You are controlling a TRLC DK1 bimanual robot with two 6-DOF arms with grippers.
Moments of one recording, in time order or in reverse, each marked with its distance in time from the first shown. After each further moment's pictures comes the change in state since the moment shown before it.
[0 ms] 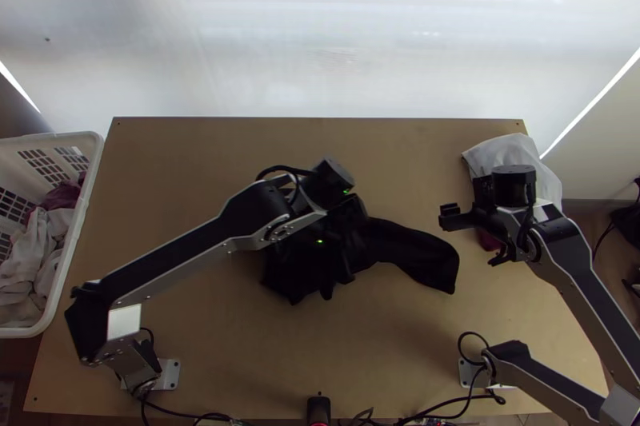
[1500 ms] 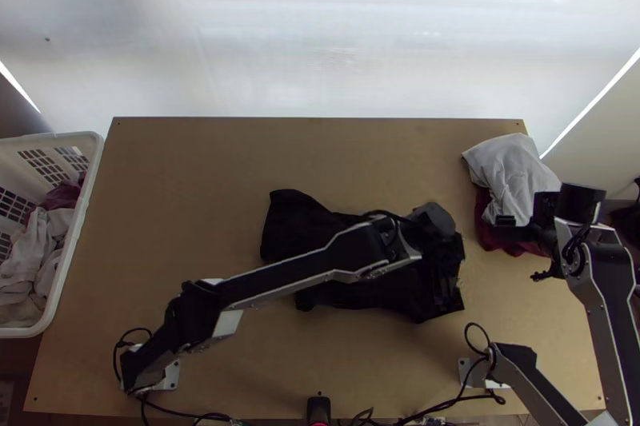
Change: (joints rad) left arm -0.233 0.443 0.408 0.328 -0.172 0.090; right arm -0.388 -0.137 -0.065 -0.093 -0.009 -0.135
